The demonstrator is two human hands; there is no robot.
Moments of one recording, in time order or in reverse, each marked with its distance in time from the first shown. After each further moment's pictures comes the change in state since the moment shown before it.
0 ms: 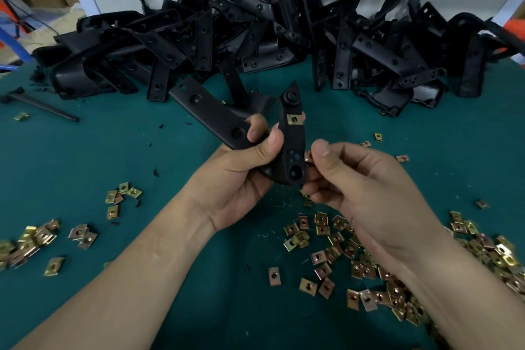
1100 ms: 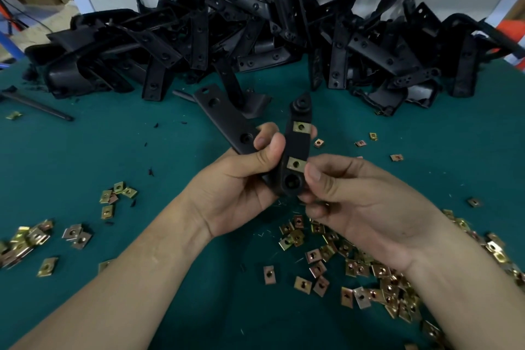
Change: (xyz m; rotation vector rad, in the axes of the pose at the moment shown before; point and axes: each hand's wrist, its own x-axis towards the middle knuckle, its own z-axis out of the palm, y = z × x) left_hand -0.004 -0.002 0.006 -0.100 -0.108 -0.150; right_hand 0.002 -0.007 -0.013 0.155 -0.263 0.274
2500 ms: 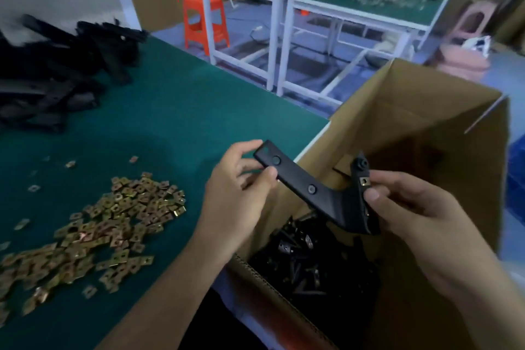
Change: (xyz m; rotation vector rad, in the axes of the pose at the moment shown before) left_hand 0.026 -0.249 0.281 0.799 -0.178 -0.123; right_hand -0.443 0.057 -0.073 -0.162 1.443 -0.322
